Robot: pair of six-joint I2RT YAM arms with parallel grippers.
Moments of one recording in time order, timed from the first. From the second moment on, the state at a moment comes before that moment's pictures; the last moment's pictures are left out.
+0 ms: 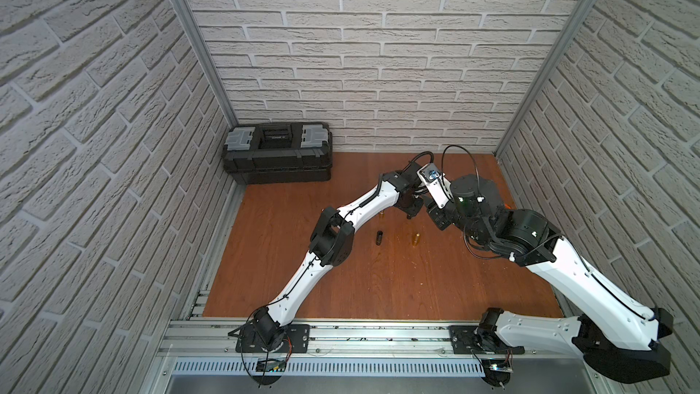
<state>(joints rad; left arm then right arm) -0.84 2.53 2.40 -0.94 0.08 -0.12 0.80 1.14 1.46 -0.92 0.49 -0.17</state>
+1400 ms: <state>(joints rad) -0.65 2.04 2.15 -0.92 0.36 -0.31 0.80 1.26 1.51 -0.86 0.38 -0.17</state>
